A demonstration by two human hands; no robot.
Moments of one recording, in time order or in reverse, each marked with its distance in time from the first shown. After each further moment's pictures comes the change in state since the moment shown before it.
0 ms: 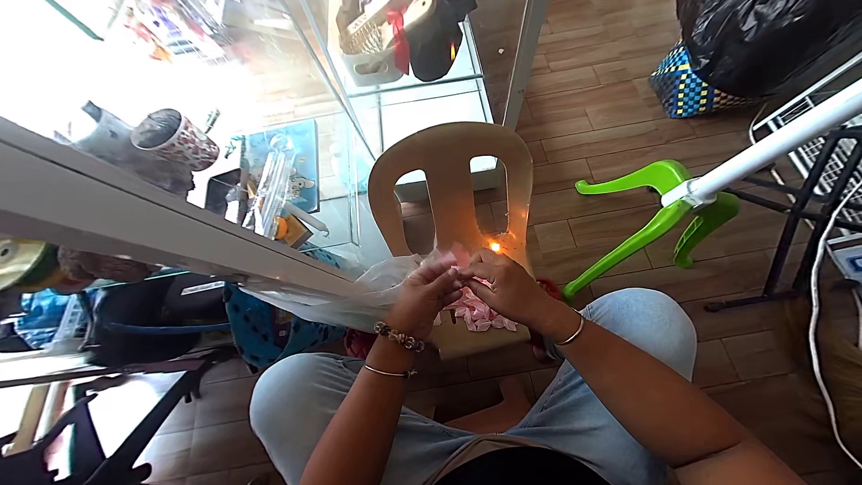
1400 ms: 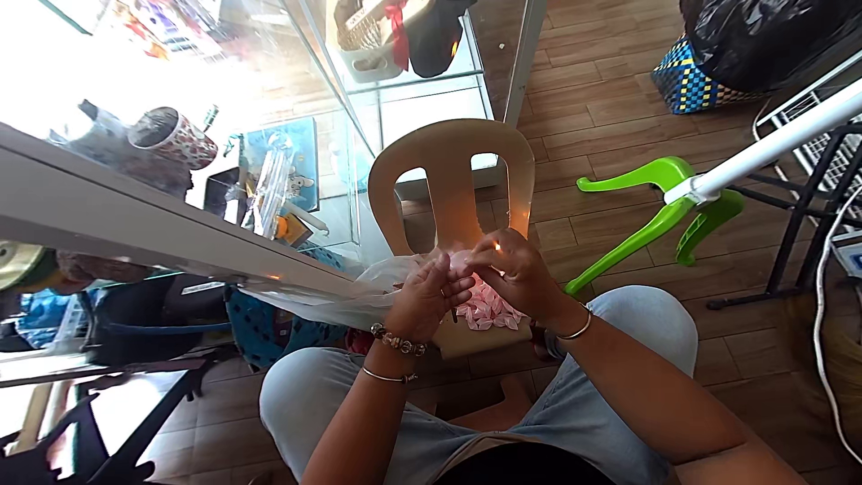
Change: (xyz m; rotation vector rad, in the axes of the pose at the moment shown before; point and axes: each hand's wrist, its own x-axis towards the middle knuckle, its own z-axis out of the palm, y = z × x) left_hand -0.012 0.011 0.004 -0.100 -0.118 -0.011; right_hand 0.005 -0.001 -0.013 -0.003 0.295 -0.236
